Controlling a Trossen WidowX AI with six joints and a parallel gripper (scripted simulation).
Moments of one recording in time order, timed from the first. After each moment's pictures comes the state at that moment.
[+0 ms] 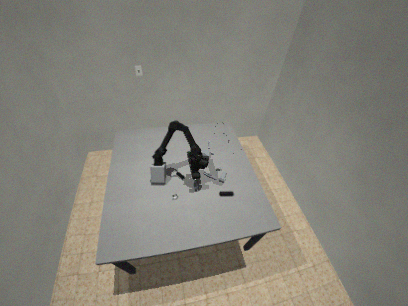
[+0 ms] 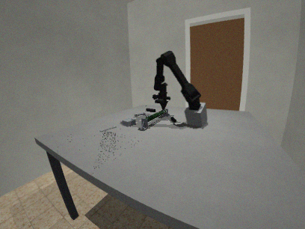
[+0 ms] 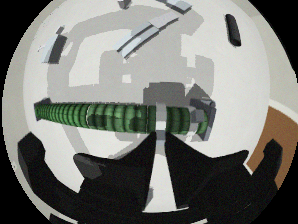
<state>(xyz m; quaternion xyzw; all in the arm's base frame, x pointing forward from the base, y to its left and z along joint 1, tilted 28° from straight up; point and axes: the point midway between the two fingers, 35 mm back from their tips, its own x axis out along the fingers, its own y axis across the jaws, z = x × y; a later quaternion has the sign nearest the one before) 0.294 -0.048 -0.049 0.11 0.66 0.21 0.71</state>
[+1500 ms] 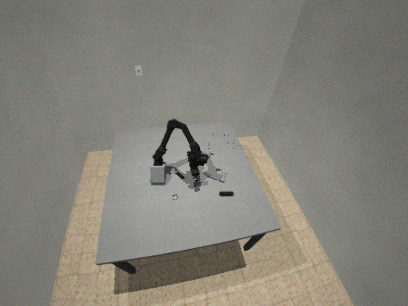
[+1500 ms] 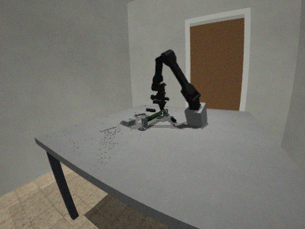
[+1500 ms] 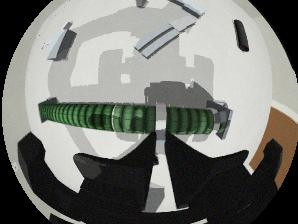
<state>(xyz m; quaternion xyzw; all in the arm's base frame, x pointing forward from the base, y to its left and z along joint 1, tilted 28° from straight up) 0.290 -0.019 -0.034 0.12 0.66 0.21 0.71</state>
